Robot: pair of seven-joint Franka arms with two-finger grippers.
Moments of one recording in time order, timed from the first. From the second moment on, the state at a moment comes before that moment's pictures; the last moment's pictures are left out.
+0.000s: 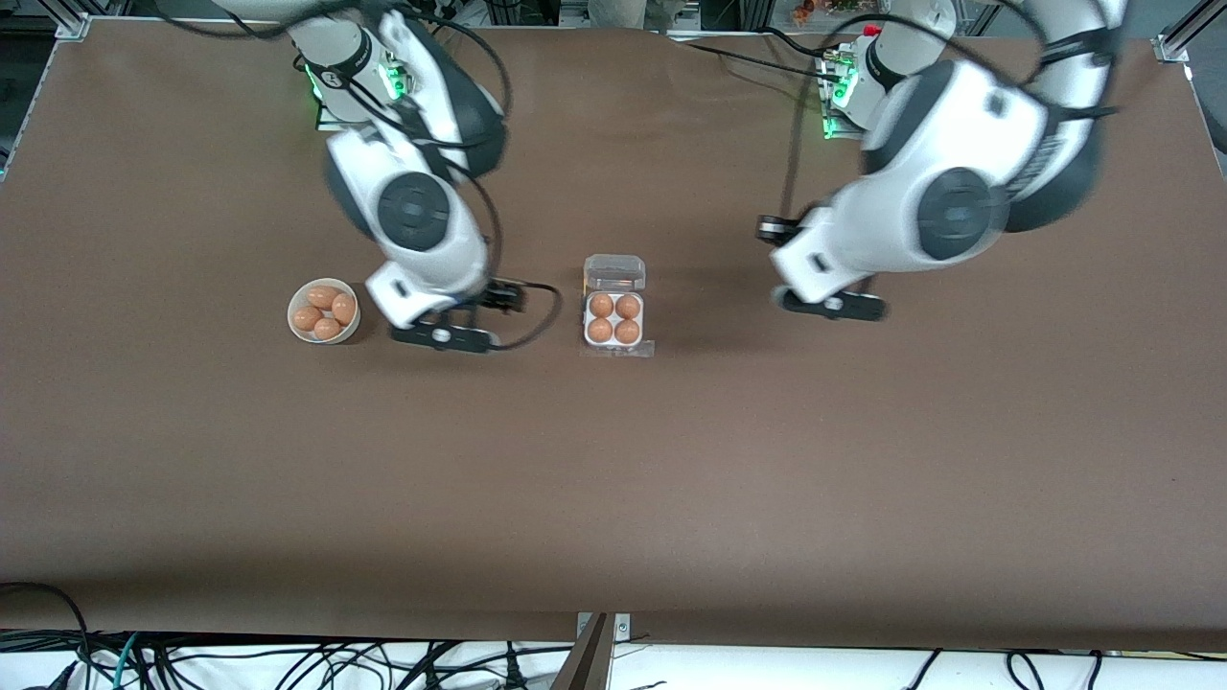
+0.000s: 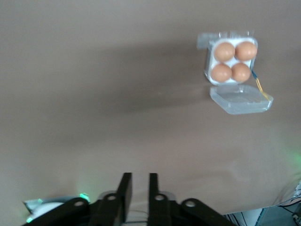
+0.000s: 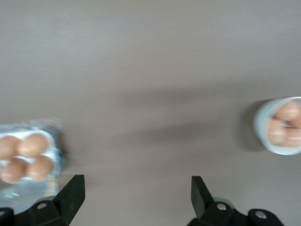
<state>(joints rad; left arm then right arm) -0.38 0.34 -0.09 -1.51 -0.28 1.47 -0.40 0.31 0.36 0.22 -1.64 -0.10 1.82 0.66</state>
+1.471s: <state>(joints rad) -0.67 0.66 -0.08 -1.50 -0.38 1.84 -0.82 0.00 -0.01 -0.09 -1.73 -0.02 1.52 -0.03</state>
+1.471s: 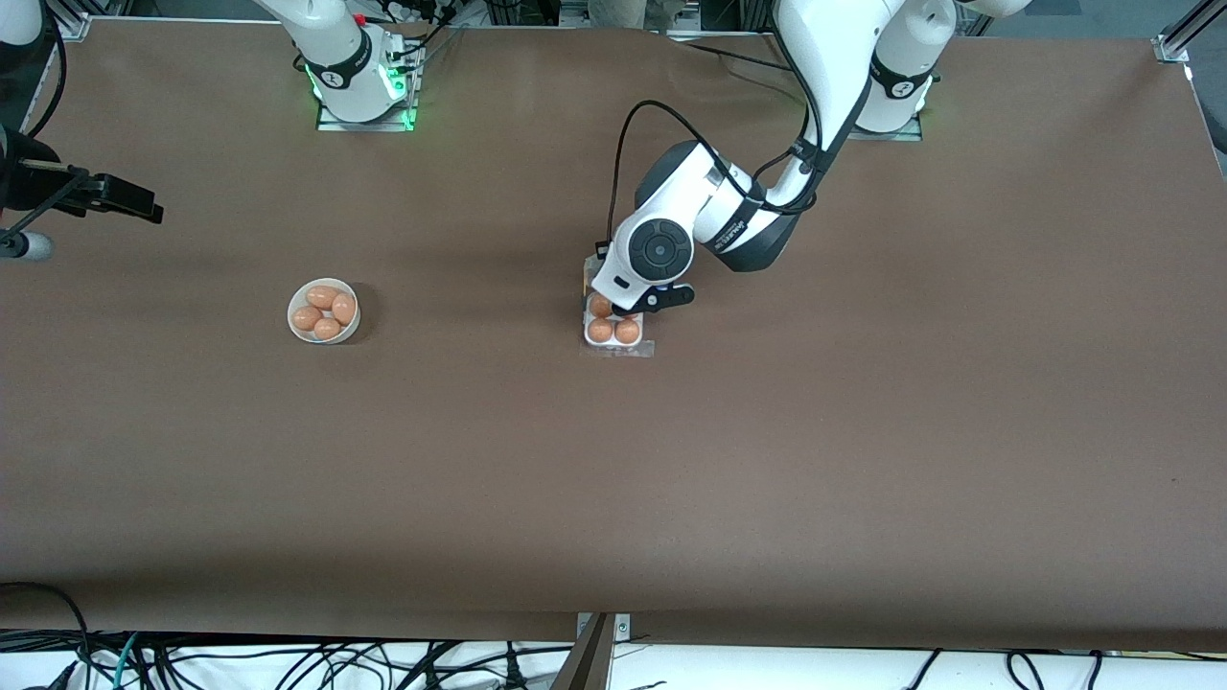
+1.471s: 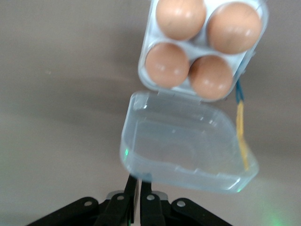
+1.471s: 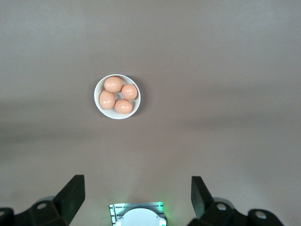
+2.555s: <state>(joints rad) -0.37 0.59 0.01 -1.07 -0.14 1.53 -0.57 -0.08 -0.01 0.02 -1.65 0.05 1.45 -0.06</state>
